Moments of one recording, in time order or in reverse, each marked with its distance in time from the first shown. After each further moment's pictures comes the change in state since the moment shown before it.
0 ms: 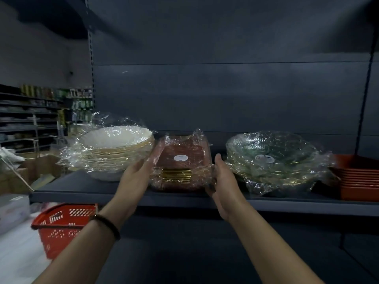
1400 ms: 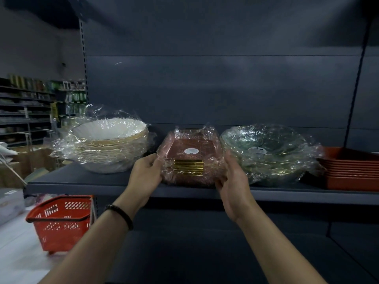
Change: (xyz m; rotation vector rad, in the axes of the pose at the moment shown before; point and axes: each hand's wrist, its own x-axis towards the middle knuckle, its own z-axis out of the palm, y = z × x) left_hand 0.012 -0.031 0.038 -0.011 -0.071 0.004; right_hand -0.033 -0.004 -0.027 0.146 0.070 -0.169
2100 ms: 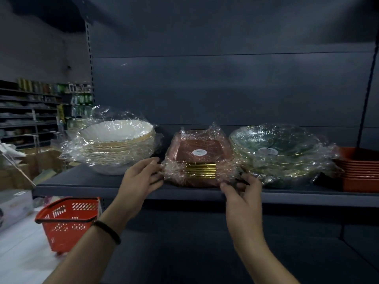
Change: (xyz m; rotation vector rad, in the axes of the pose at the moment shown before) left_hand -0.022 0.010 -0.033 -0.291 0.009 -0.147; right_hand -0.047 0.022 0.010 -0.251 0.297 -0.128
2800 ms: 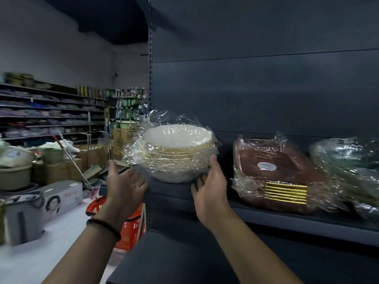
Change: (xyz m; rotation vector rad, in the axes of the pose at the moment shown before) left_hand 0.061 0.036 -0.187 -0.476 0.299 -0.091; right_hand 0.008 0.011 0.244 0.606 -0.419 0.500
